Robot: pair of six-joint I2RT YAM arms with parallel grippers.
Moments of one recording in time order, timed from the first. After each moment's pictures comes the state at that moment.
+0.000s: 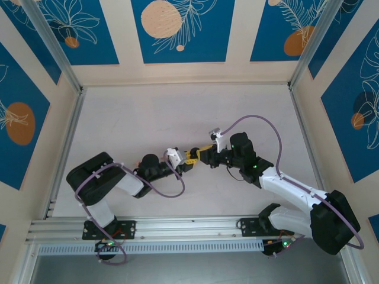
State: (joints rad) left arm -0.79 1.71 0.39 1.29 0.36 0.07; right arm 0.60 1.10 0.55 0.11 -0.42 0.32
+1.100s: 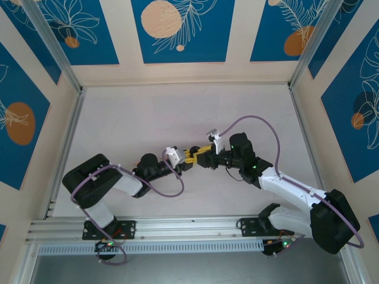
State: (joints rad) left arm -0.79 1.67 0.39 1.27 0.36 0.06; right arm 0.62 1.10 0.55 0.14 -0.49 0.29
